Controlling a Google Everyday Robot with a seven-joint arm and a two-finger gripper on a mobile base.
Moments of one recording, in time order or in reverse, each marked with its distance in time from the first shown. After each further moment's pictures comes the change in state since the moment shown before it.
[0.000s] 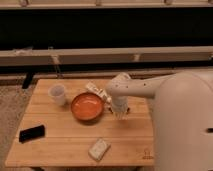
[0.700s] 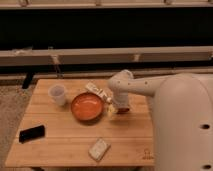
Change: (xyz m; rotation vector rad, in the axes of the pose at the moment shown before) arm -0.027 -0.012 0.007 -0.025 -0.052 -0.290
